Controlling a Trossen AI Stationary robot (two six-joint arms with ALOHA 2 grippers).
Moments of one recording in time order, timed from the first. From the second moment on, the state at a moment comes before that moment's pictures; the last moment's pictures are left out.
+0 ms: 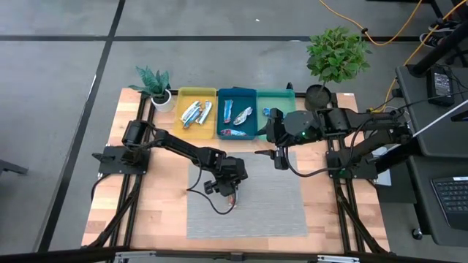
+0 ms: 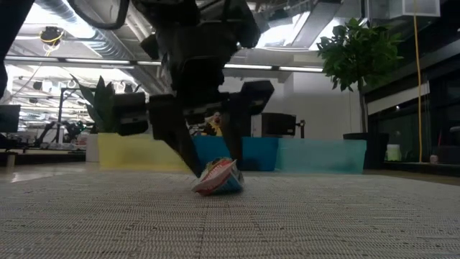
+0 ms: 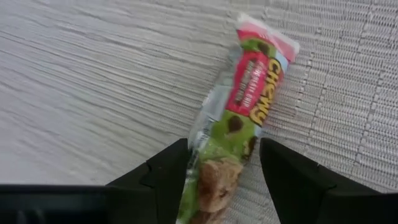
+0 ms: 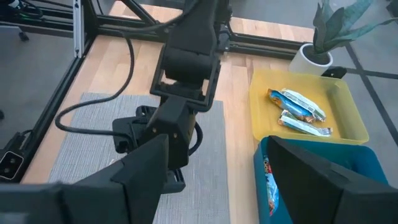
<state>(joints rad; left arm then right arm) -0.13 1.97 1.22 -0.32 0.29 1.02 0.15 1.41 1.59 -0.79 0.14 -0.03</state>
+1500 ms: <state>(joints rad) -0.01 1.12 1.23 -0.32 0.01 0.22 0.14 1.41 1.59 -0.76 0.22 -0.06</state>
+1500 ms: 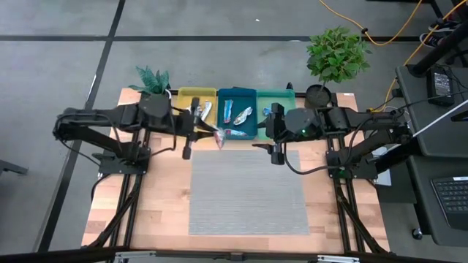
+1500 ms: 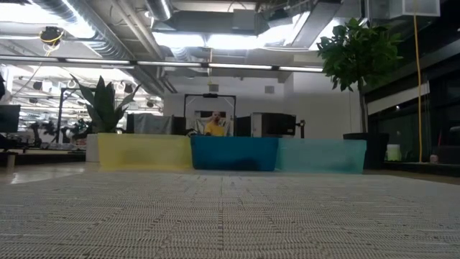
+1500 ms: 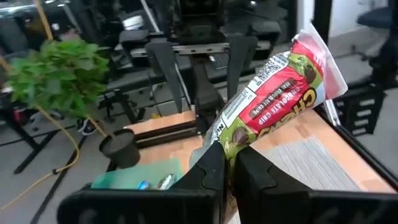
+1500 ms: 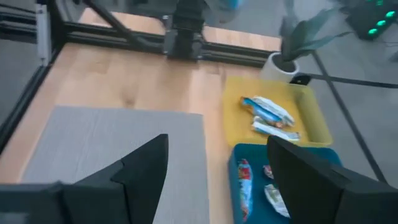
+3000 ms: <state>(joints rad) 0.64 1.99 1.54 -0.33 0.18 0.06 -0.25 1.34 1.59 -0.74 0.08 -0.38</state>
